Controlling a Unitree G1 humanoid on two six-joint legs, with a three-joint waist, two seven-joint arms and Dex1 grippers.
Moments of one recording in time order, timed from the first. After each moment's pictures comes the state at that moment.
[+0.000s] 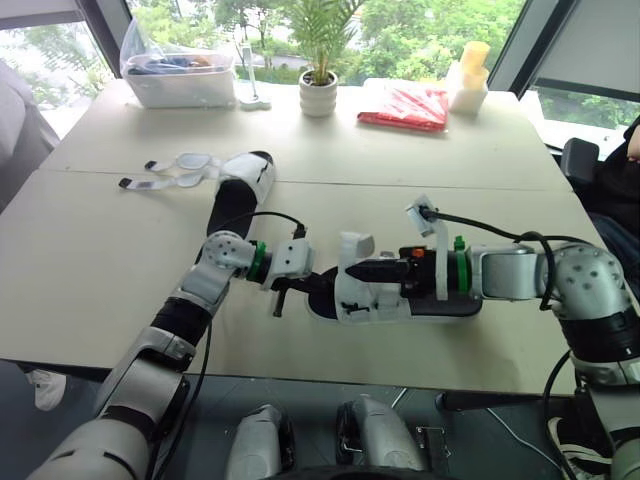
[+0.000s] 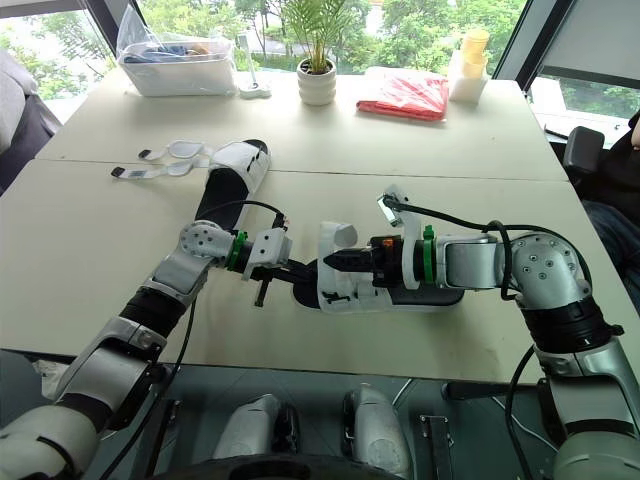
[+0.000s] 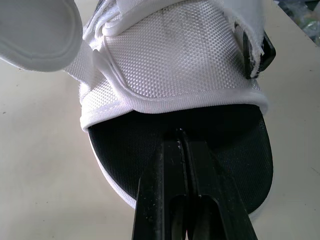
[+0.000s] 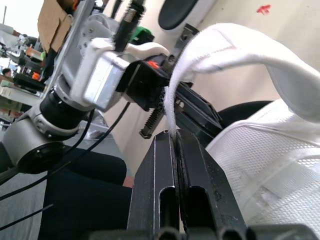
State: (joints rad) left arm -0.67 0.39 -0.36 0.48 -0.09 -0.14 -1.37; right arm -0.57 -0.78 0.13 -0.13 1.64 1.22 0.11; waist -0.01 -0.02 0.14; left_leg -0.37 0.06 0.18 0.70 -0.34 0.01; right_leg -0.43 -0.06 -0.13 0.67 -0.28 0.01
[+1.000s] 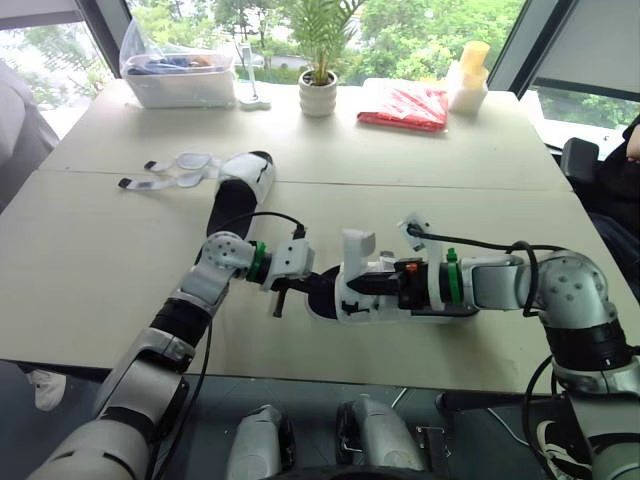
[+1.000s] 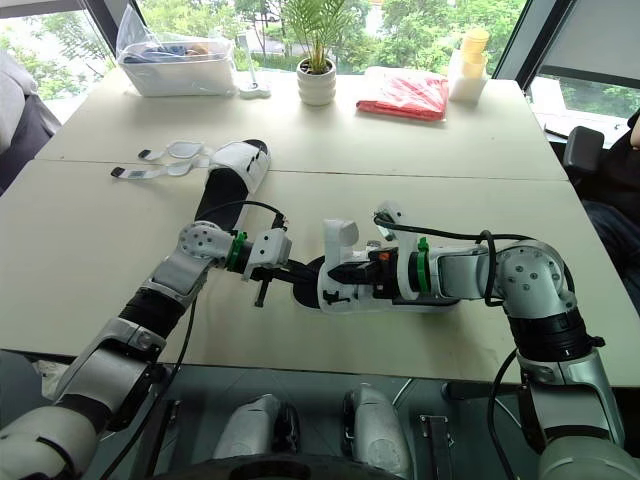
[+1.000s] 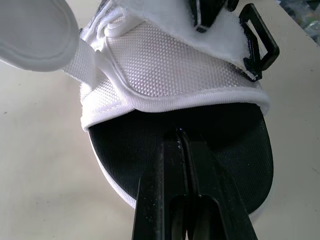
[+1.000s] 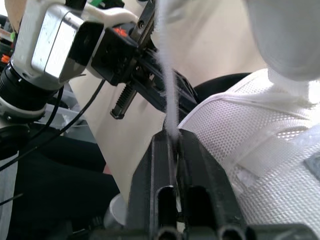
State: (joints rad) left arm -0.66 0.39 -0.36 0.48 -0.09 -0.15 -1.36; right arm -0.52 -0.68 0.05 -0.20 1.44 1.35 0.15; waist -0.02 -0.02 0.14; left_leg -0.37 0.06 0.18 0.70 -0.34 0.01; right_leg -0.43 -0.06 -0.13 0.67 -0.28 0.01
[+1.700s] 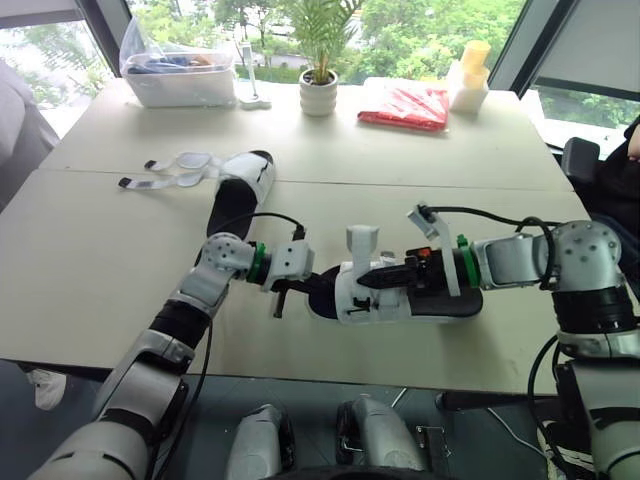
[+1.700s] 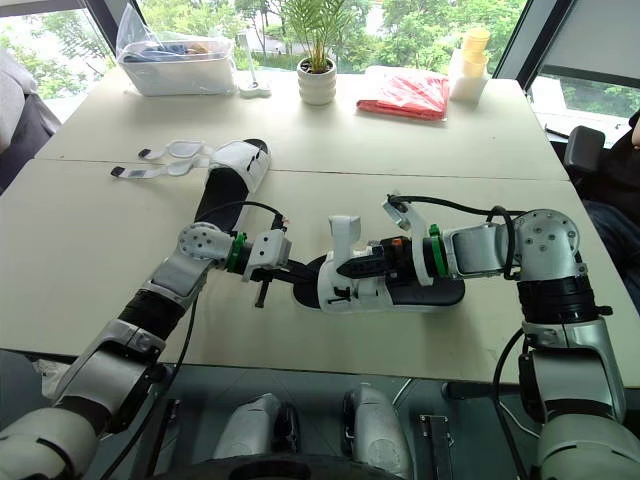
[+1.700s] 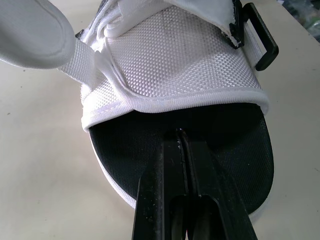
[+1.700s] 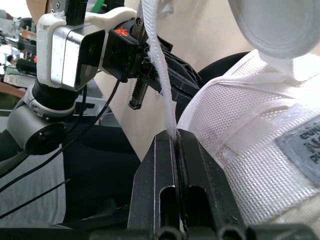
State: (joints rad) left arm -0.64 0.40 -0.36 0.46 -0.09 -0.16 -1.34; right arm -0.67 -0.69 0.02 0.10 1.59 1.54 0.13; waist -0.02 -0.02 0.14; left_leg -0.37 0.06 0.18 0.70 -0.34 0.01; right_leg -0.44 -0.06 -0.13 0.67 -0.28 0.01
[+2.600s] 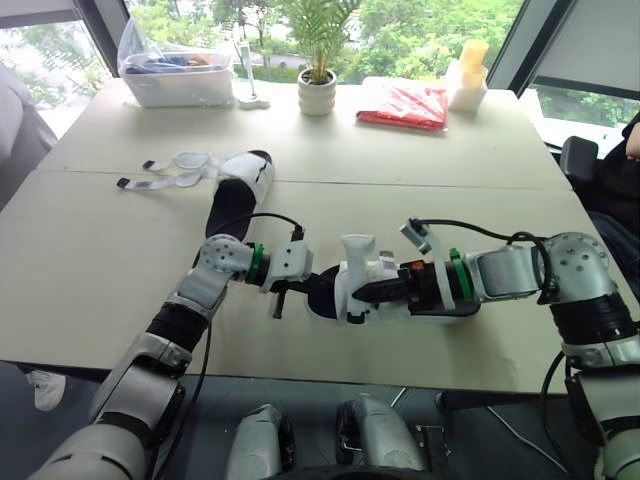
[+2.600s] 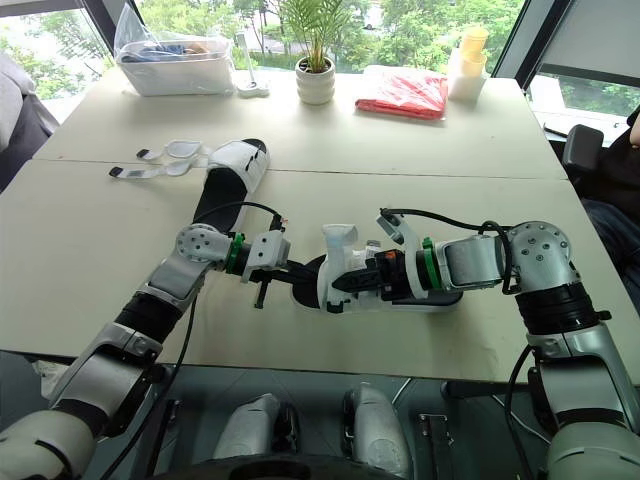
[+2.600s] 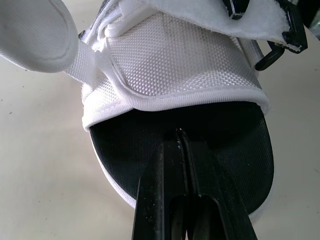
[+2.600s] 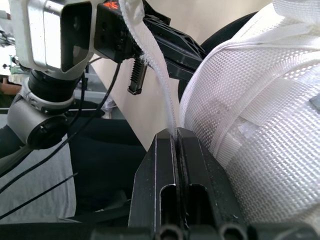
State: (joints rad) left arm -0.63 0.41 -0.36 0.43 -0.09 -0.14 -1.33; right arm -0.62 -0.76 0.14 0.06 1.75 1.45 0.03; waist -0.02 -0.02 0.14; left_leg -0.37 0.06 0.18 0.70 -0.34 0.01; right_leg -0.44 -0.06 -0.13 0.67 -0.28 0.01
